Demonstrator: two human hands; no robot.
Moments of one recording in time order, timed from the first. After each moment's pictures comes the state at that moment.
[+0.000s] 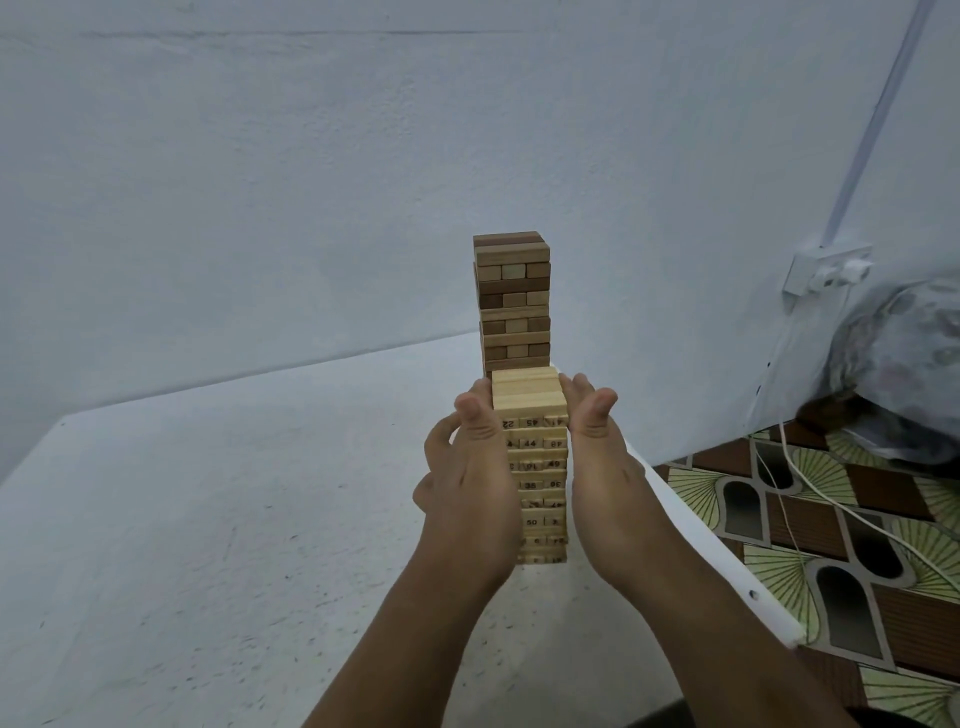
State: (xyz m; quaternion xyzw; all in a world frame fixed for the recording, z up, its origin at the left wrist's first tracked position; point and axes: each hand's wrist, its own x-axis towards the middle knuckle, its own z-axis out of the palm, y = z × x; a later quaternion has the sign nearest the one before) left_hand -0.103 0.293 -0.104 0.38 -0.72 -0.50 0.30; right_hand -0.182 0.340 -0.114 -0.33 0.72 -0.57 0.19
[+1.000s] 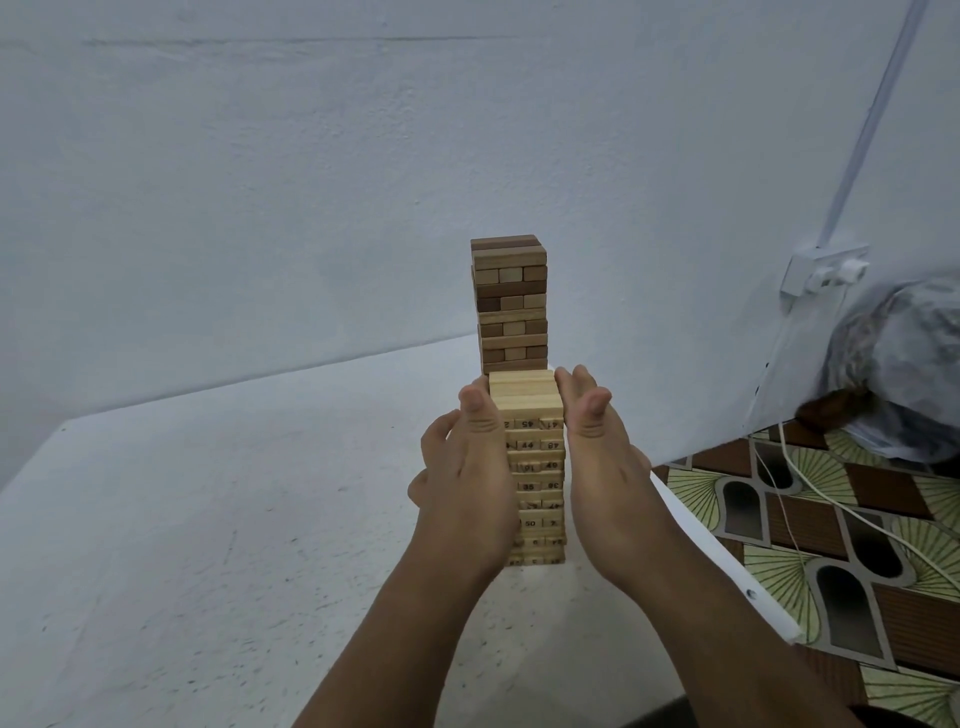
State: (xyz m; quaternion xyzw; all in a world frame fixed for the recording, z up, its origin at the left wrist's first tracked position) left_hand -0.103 0.285 -0.105 0.36 -0.73 -0.49 0.30; right_hand -0.189 0.340 -0.113 -0.37 0.75 -0.54 0.13
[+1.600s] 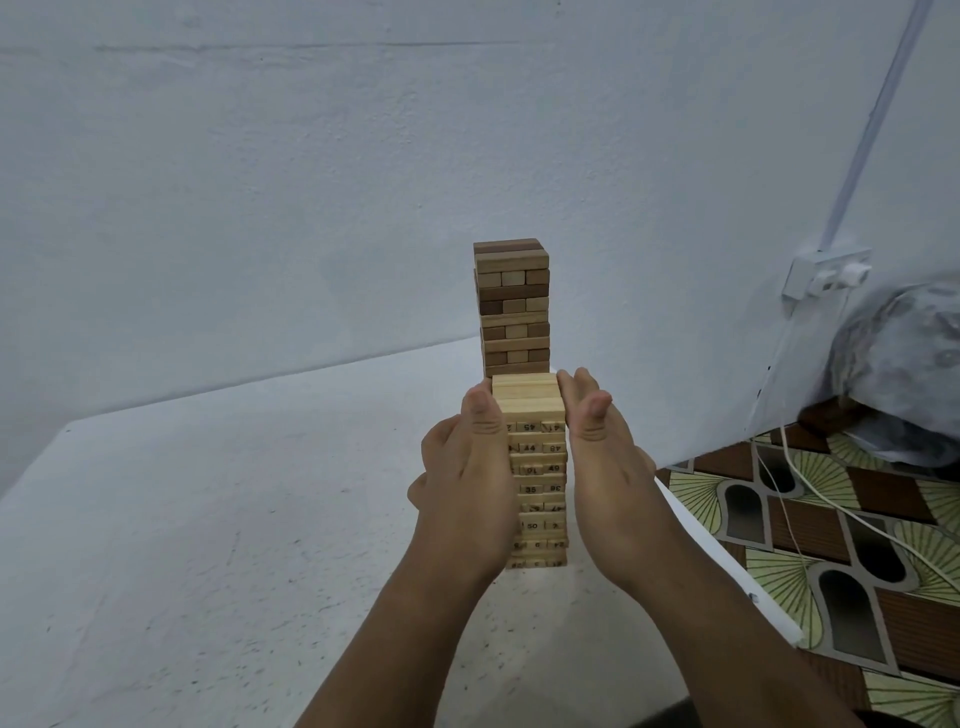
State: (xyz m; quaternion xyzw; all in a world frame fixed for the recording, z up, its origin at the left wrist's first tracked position) left_hand -0.099 0.287 -0.100 0.37 -0.73 -0.49 0.29; right_hand -0.185 0.347 -0.106 -0.38 0.74 -0.53 0.13
